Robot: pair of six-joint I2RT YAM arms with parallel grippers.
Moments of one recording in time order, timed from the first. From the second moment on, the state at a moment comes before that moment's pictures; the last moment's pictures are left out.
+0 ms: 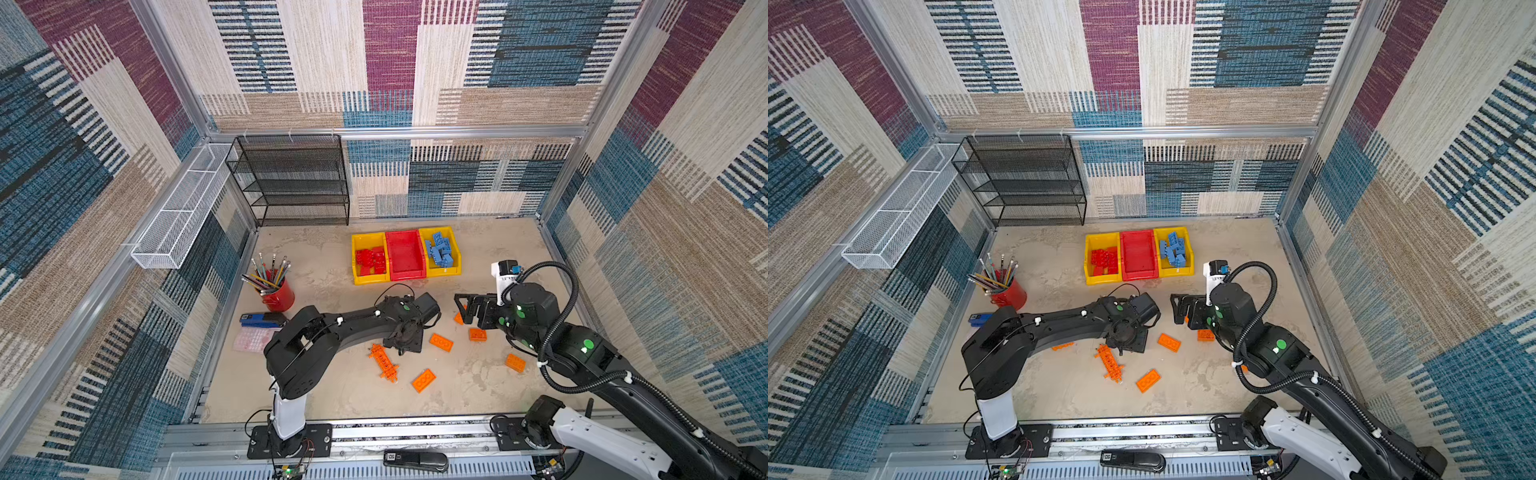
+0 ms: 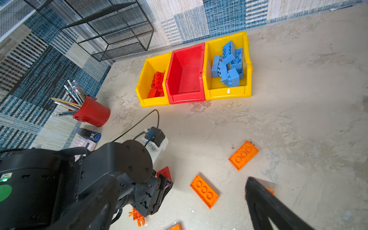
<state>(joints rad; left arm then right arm) -0.95 1.88 1.26 -0.76 -0.12 -0.73 0.70 0.81 0.91 -0.62 0.17 0.56</state>
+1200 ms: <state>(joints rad) -0.92 1.90 1.29 -0.74 -0.03 -0.63 0.70 0.85 0.91 -0.58 0.17 0.52</state>
